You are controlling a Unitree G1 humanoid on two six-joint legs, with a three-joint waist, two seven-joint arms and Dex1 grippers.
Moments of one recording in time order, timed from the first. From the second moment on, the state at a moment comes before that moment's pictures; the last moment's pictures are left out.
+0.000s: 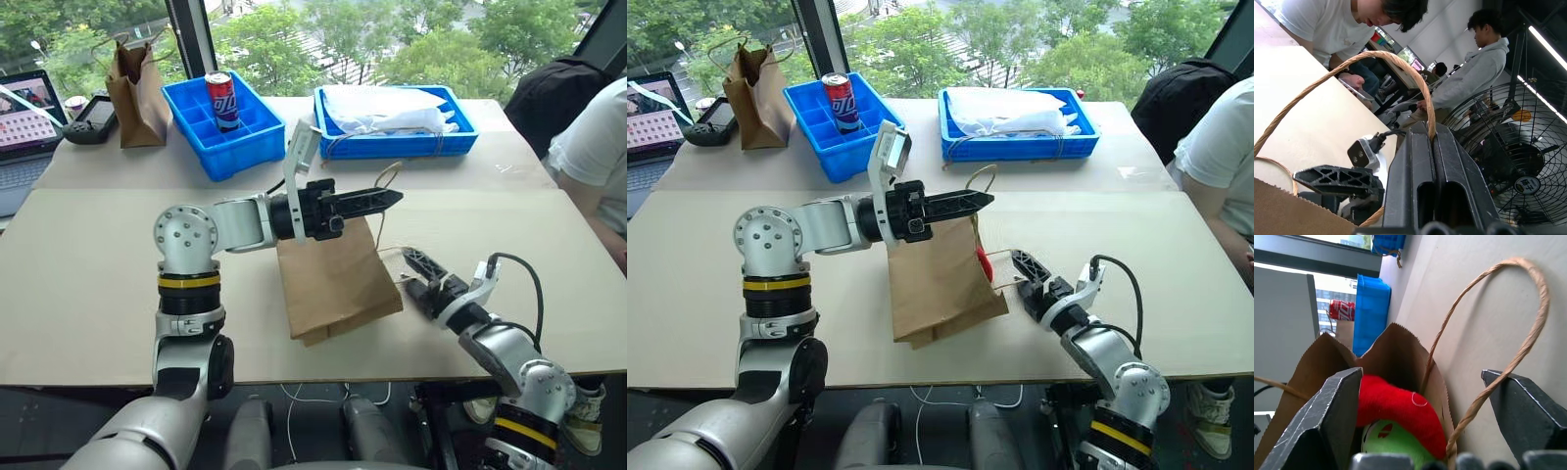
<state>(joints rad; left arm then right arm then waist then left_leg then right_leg) -0.88 0.14 0.22 0.01 -1.25 1.36 -0.32 -0.18 -0.11 -0.55 -0.04 1.50 0.97 -0.13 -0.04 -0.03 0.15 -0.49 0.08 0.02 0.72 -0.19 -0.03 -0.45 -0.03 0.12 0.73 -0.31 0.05</state>
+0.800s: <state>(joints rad) -1.02 0.48 0.22 0.24 -0.97 1.08 -0.56 -0.68 -0.32 -0.22 -0.36 1.48 0.89 -0.14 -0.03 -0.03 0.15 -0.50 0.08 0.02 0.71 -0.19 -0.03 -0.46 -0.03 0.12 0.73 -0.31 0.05</state>
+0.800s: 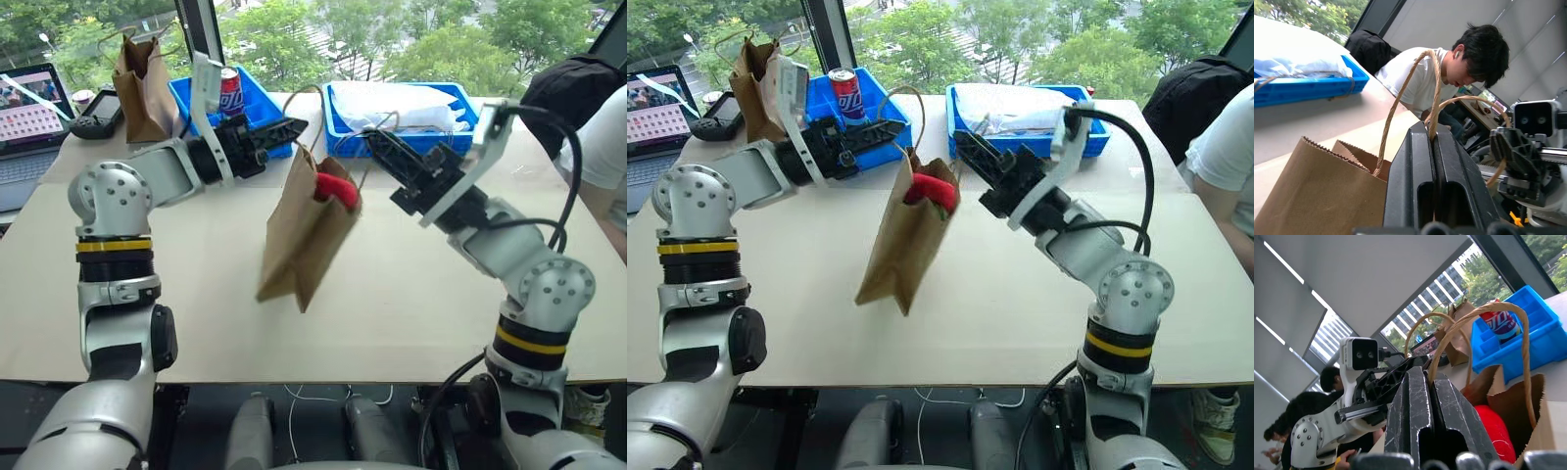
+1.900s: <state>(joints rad) -1.00 0.51 0.19 0.22 -0.83 1.04 -0.66 -0.65 -0.58 -0.15 -0.45 1.57 0.93 -0.23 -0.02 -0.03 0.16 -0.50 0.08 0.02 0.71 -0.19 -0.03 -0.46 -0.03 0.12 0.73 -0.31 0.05</state>
